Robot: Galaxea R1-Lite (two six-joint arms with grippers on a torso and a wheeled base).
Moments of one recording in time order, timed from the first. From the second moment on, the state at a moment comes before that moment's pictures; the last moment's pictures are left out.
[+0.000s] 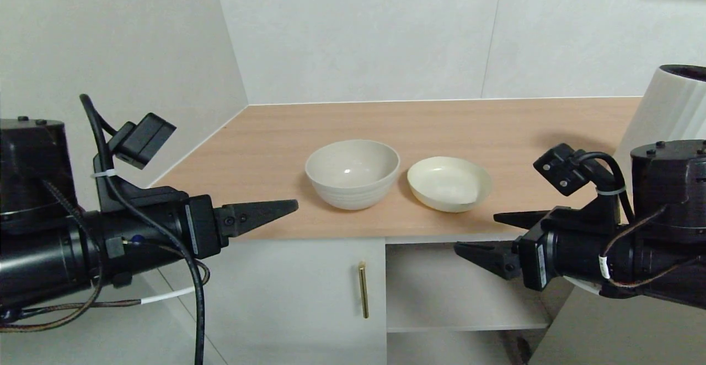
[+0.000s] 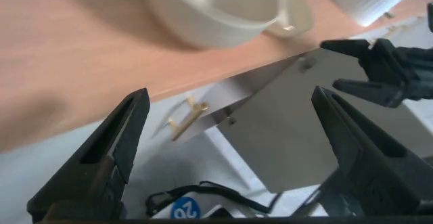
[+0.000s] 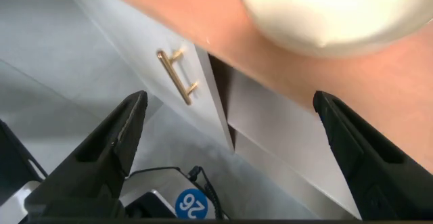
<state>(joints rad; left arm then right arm) -0.36 1.34 -0.71 -0.33 -0.39 -0.40 0.61 1.48 -0.70 -0.42 0.13 0.05</state>
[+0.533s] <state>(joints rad) -0.36 1.41 -0.74 -0.33 -0.43 -0.49 0.60 1.51 -0.70 -0.46 0.13 0.05</state>
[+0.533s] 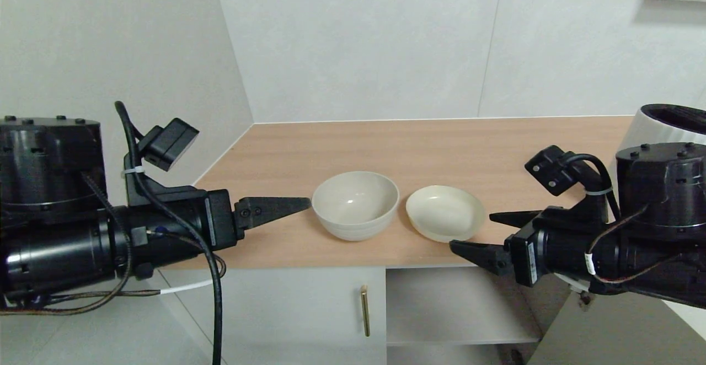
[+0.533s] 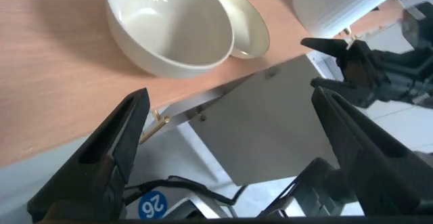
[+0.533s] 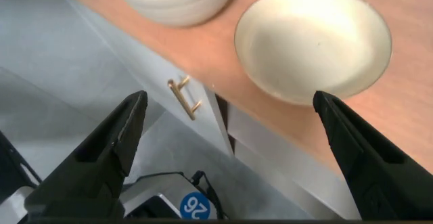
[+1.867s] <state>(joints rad) -0.43 1.75 -0.90 -0.42 -0.06 -0.77 0.56 1.71 -1.15 0.07 -0.12 0.44</state>
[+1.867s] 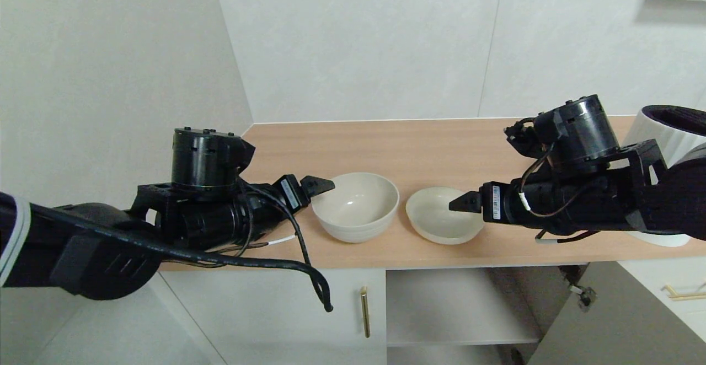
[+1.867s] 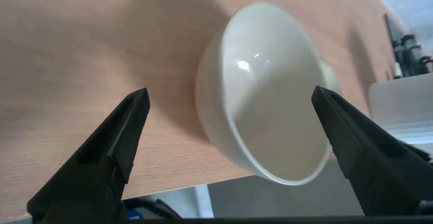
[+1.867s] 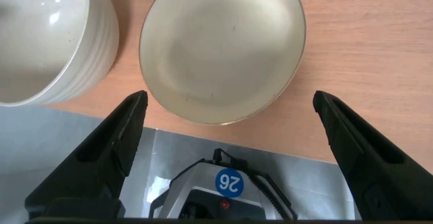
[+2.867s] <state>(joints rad) -0.44 1.80 -0.90 -0.42 -0.06 -0.76 0.56 1.71 -1.15 0.07 -0.12 0.44</state>
